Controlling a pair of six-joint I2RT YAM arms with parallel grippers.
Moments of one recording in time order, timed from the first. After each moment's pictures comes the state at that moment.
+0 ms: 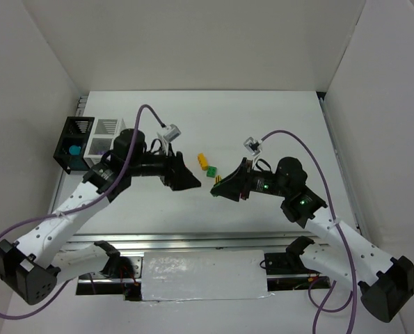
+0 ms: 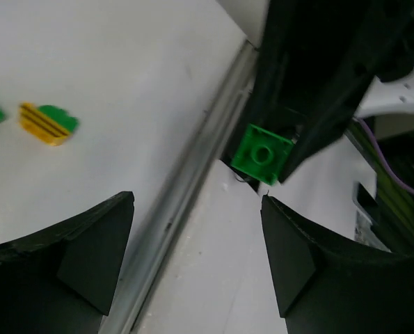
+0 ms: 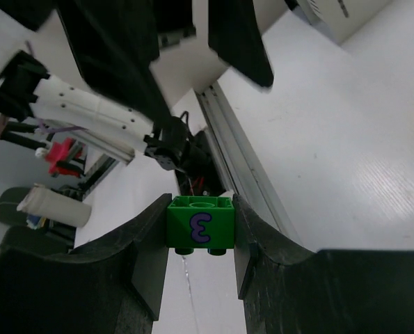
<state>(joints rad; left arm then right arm) -0.50 1.11 1.07 -0.37 0.68 -0.38 0.60 0.83 0.62 0.15 -0.69 0.67</state>
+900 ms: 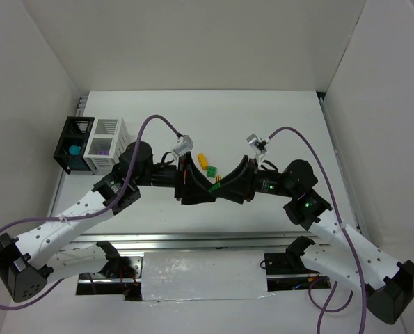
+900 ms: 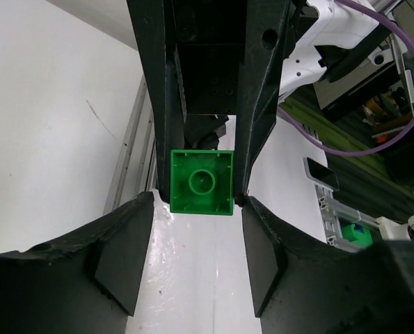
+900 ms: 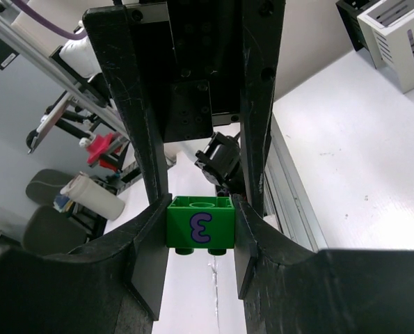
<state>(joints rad) -0.75 1.06 0.94 0.02 0.78 -0.49 0.65 0.78 0.66 0.30 -0.77 0.77</state>
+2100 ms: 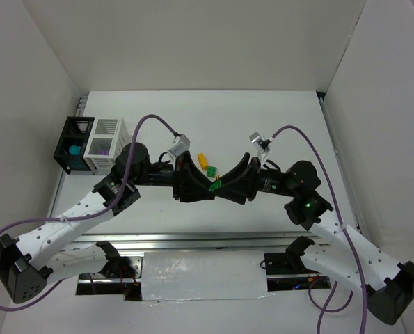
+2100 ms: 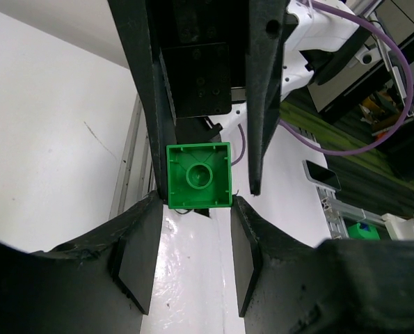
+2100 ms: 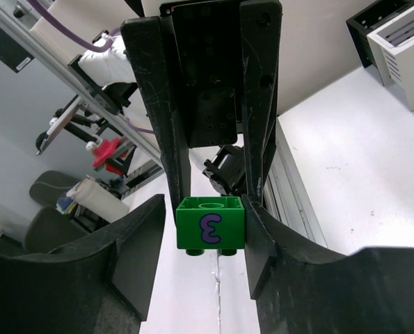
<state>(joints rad) -0.74 1.05 0.91 0.14 0.83 -0.51 0.65 0.78 0.67 0.36 -0.77 0.81</state>
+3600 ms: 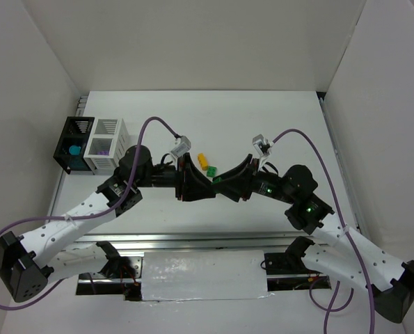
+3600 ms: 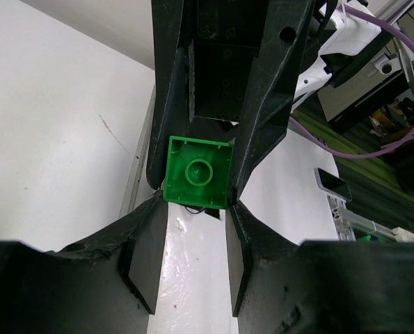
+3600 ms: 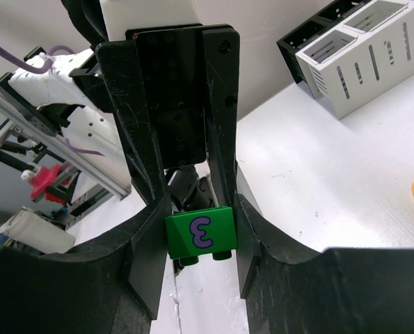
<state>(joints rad) -0.74 1.06 0.86 0.18 0.77 -0.51 0.73 0.74 0.66 0.24 -0.51 0.65</state>
